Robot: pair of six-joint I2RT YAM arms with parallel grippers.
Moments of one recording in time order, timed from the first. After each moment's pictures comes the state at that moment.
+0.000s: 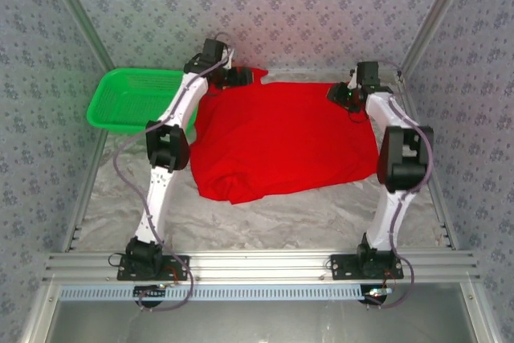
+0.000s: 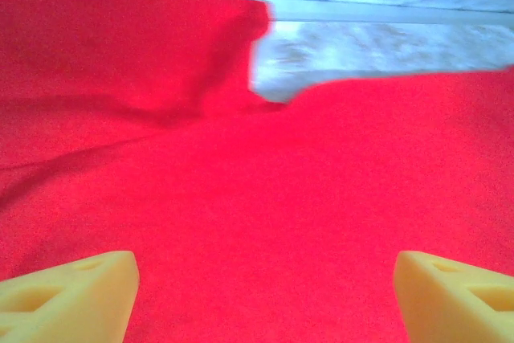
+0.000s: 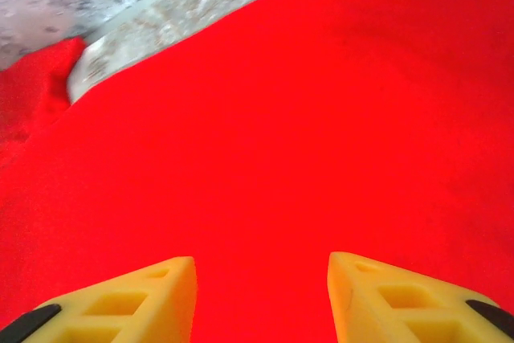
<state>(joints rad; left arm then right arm) -0.34 2.52 2.53 -0.82 0.32 -0.33 0.00 1.90 1.49 -0.42 -0.27 0.42</state>
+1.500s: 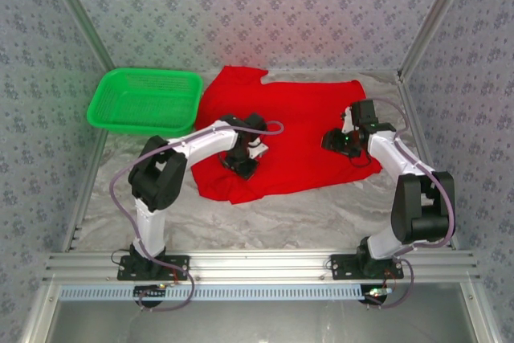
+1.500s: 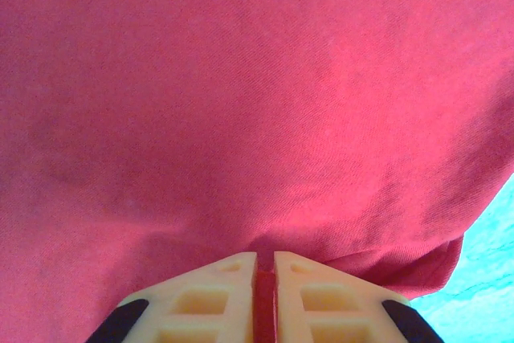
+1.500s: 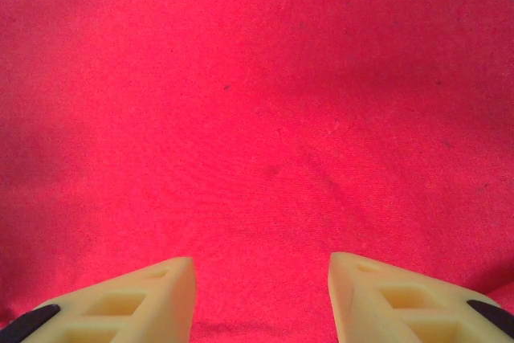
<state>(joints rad) -0.73 1.99 1.50 -1.05 0.09 -0.02 0.08 1.52 1.02 -0.58 -0.28 0.32</state>
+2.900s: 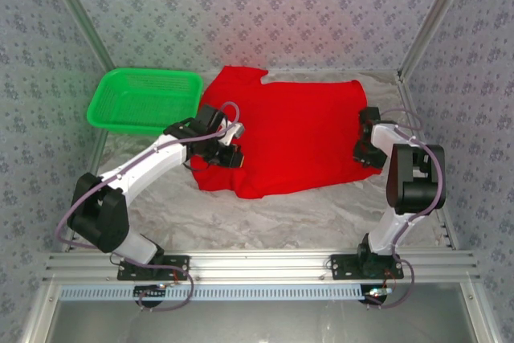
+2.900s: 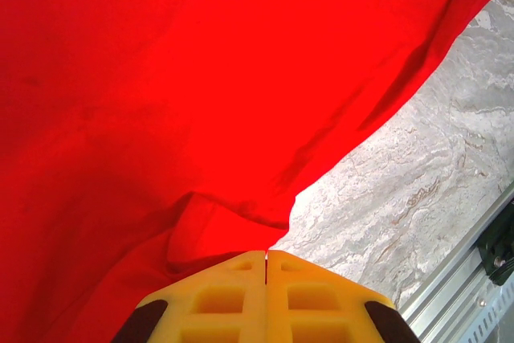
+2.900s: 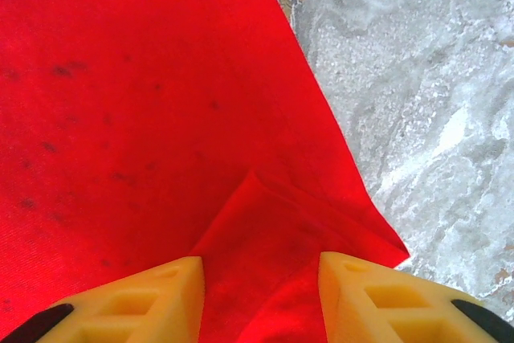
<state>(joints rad) -0.58 1.51 1.15 -0.71 0.41 -0.26 -0.05 1.75 1.06 -0.70 0.28 0.41</state>
